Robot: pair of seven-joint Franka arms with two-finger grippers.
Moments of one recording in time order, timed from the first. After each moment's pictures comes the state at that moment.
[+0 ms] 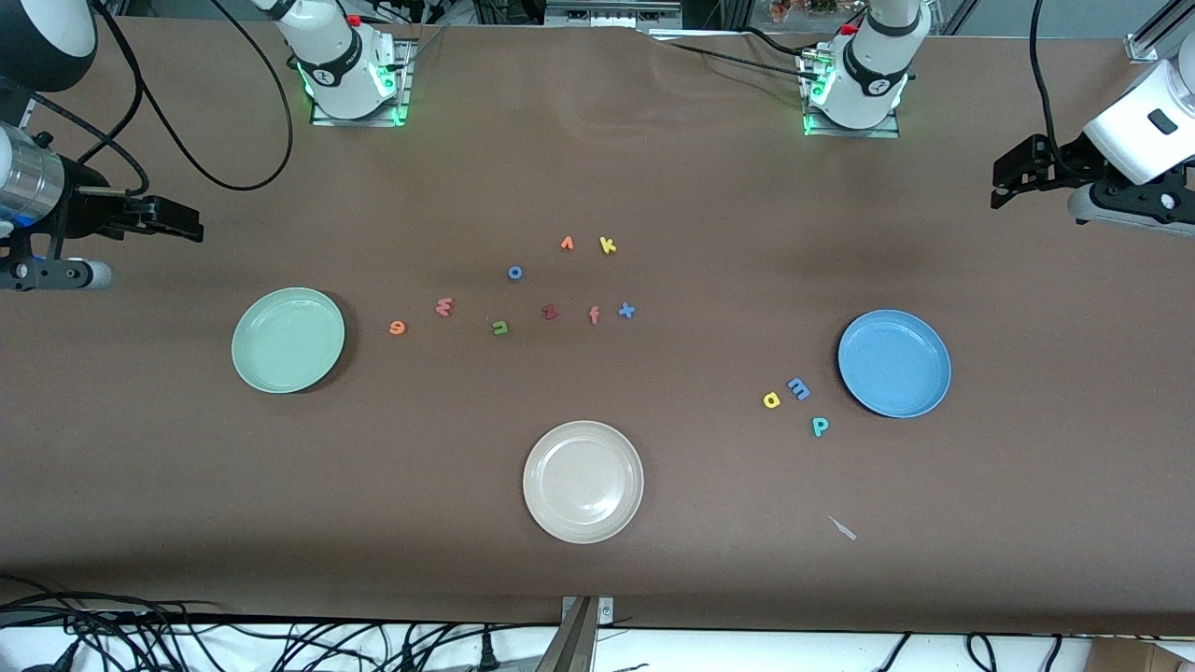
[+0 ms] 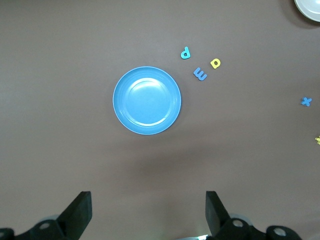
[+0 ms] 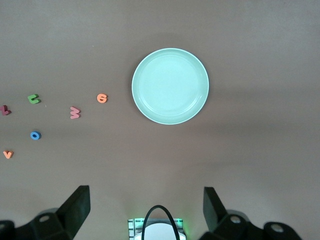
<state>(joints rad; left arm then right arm) 0.26 -0.05 -0.31 -1.63 0.00 1.51 0.15 -0.05 0.15 0.10 -1.49 -0.03 1.42 0.05</state>
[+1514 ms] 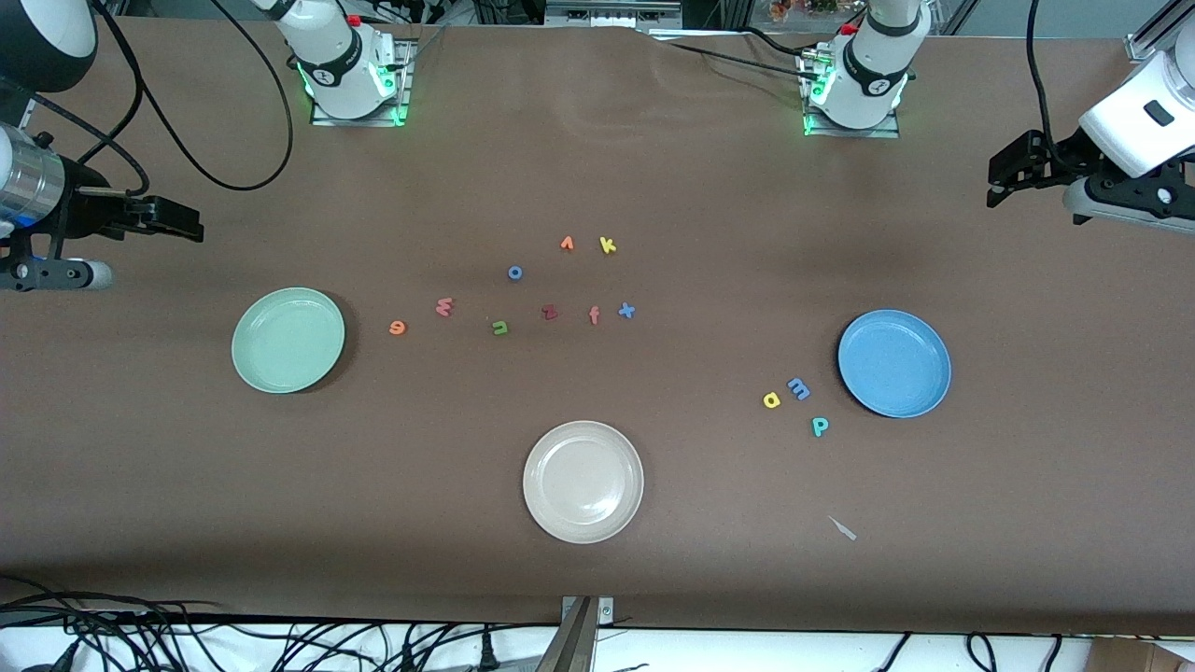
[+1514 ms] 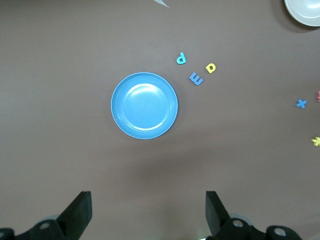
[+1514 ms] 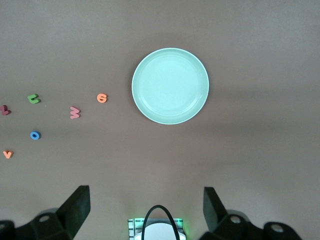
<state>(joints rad) 0.26 -0.04 -0.32 -1.61 0.00 1.51 0.15 -0.05 0.15 0.10 -1.49 -0.03 1.42 0.05</state>
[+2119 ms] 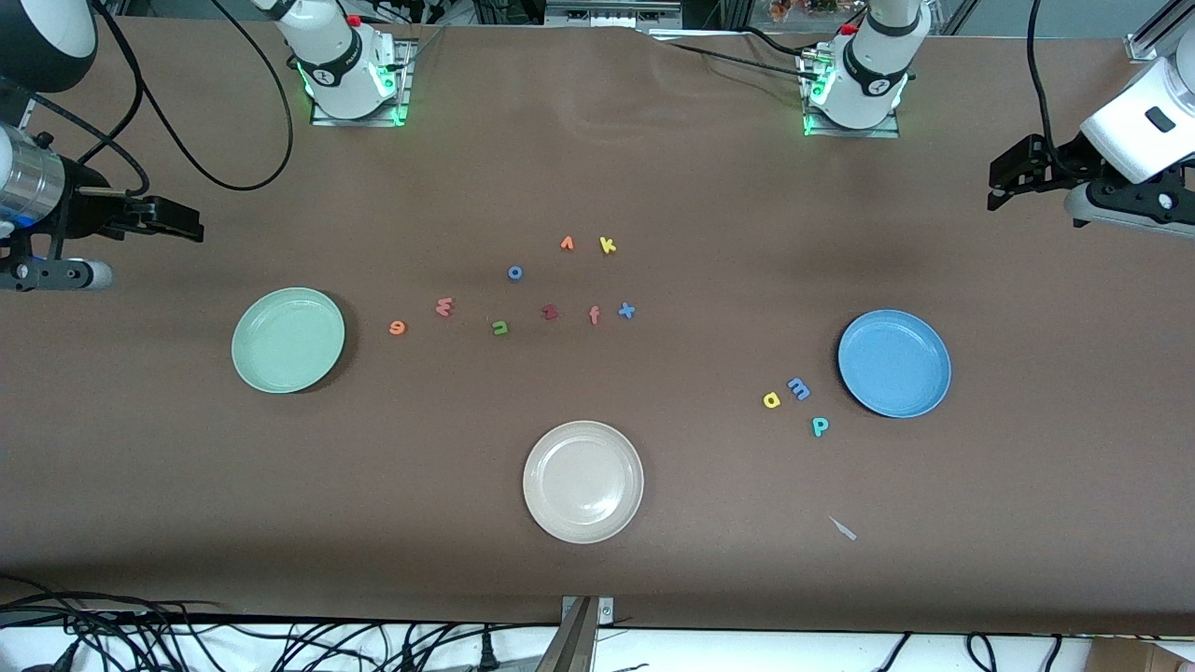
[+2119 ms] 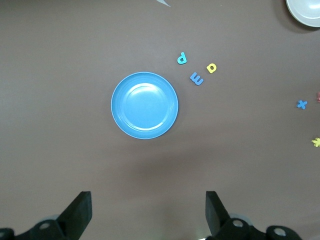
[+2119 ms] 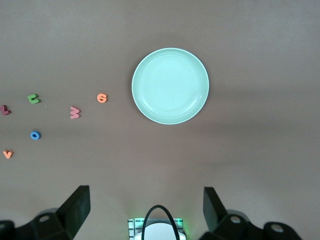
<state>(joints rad) 0.26 -0.03 -0.32 -1.60 0.00 1.51 0.13 -0.05 0.15 0.10 -1.49 -0.03 1.42 0.05</state>
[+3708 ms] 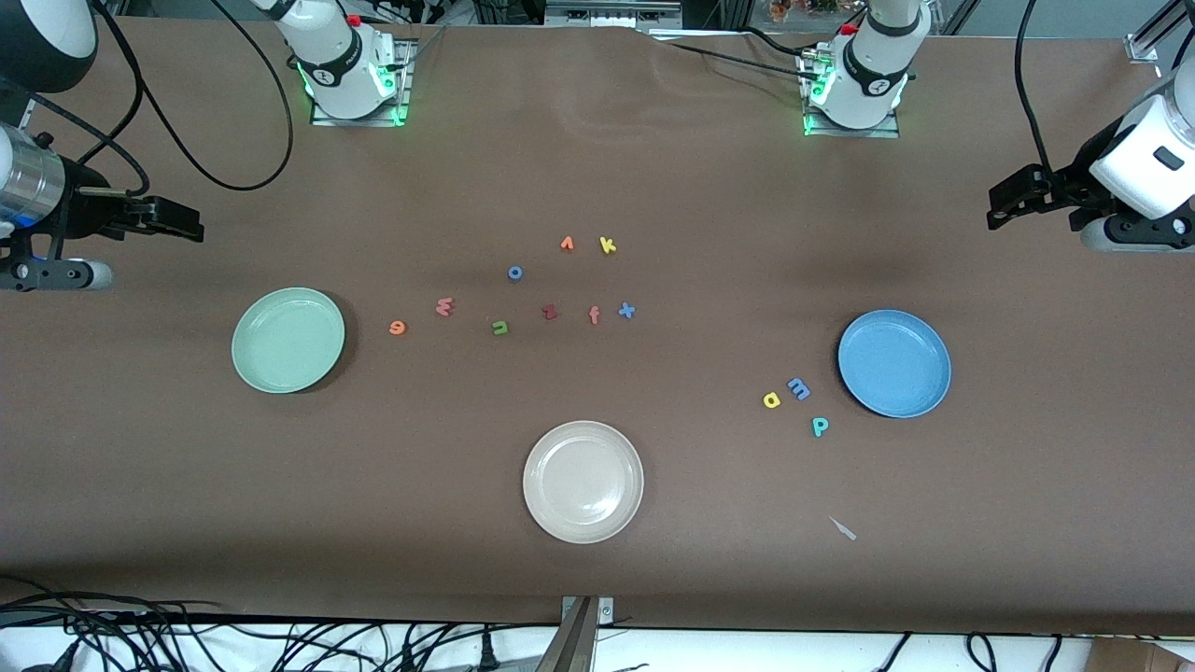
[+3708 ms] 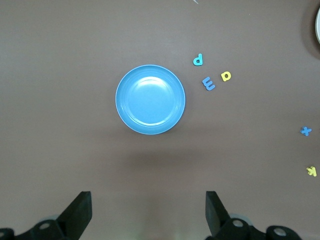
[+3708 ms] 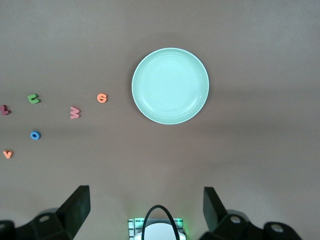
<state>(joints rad) 0.27 0.00 -0.32 -1.60 0.00 1.51 -0.05 -0.05 0.15 0.10 -1.49 -0.03 1.42 0.05</state>
